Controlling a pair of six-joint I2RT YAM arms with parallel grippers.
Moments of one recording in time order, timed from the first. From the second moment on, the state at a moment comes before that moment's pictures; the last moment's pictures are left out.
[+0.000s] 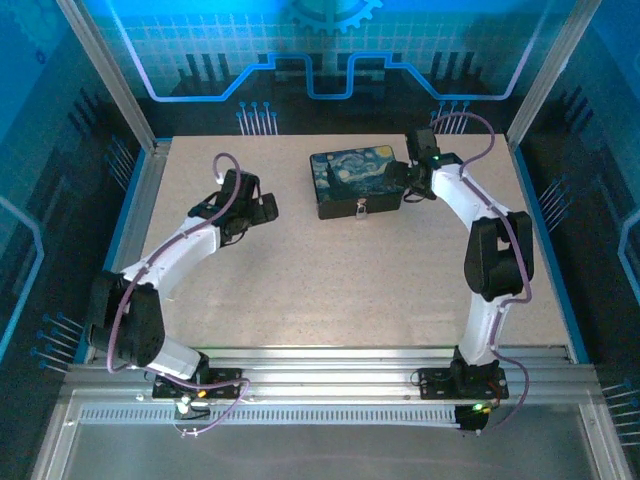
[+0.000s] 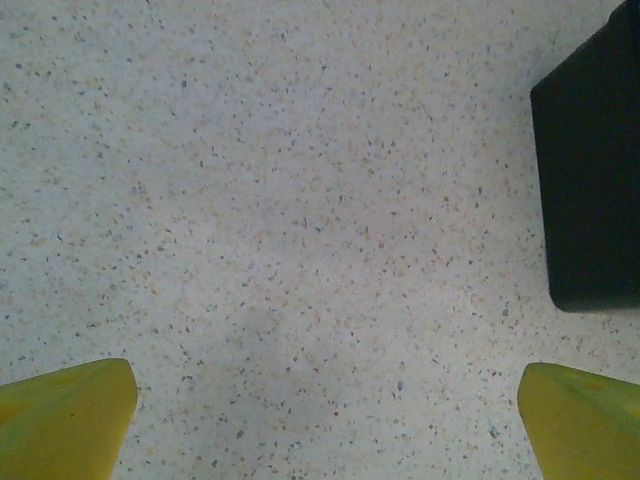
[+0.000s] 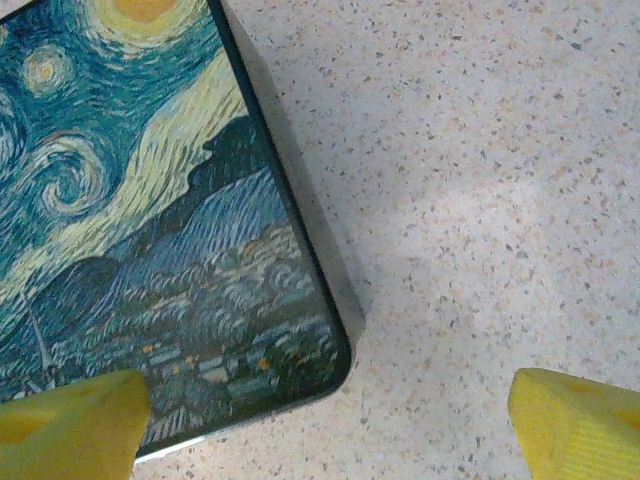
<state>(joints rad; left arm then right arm) -0.30 1.50 1.09 -0.48 -0.23 -0.55 0.19 1.96 1.62 -0.66 0.07 0.46</state>
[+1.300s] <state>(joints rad) -0.31 1.60 1.21 -0.60 -0.04 -0.60 0.43 2.07 1.63 -0.49 -0.27 -0.15</state>
